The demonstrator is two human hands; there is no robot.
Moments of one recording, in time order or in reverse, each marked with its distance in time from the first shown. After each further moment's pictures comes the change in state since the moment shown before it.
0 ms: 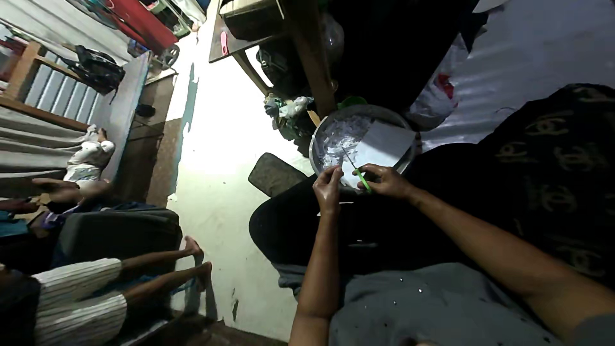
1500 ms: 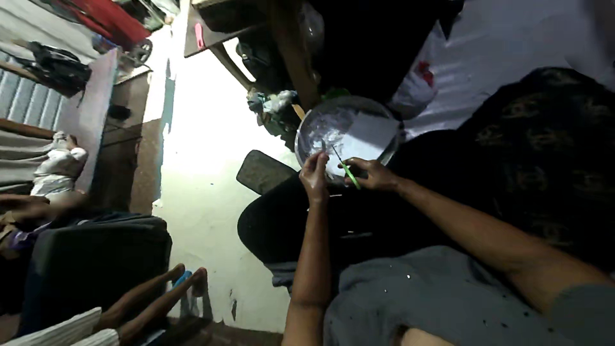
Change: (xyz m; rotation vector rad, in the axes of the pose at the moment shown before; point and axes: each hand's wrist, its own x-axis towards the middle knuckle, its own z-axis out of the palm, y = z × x) left_hand 0.004 0.004 0.002 0.046 -0.095 0.066; right_hand -0.006 -0.007 0.001 -0.094 -0.013 -0.117
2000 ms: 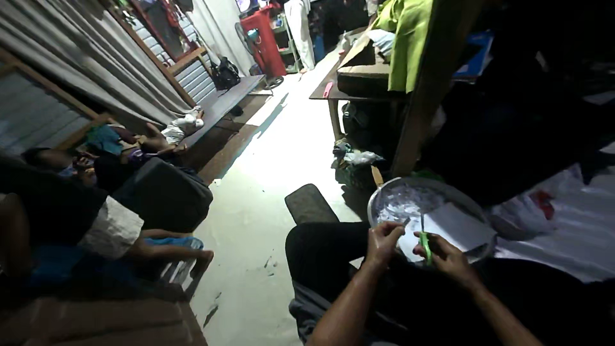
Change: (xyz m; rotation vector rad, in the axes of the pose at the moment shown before) left_hand -0.006 -0.011 0.005 -0.013 -0.032 0.011; right_hand -0.003 0.021 0.000 0.226 0.127 0.108
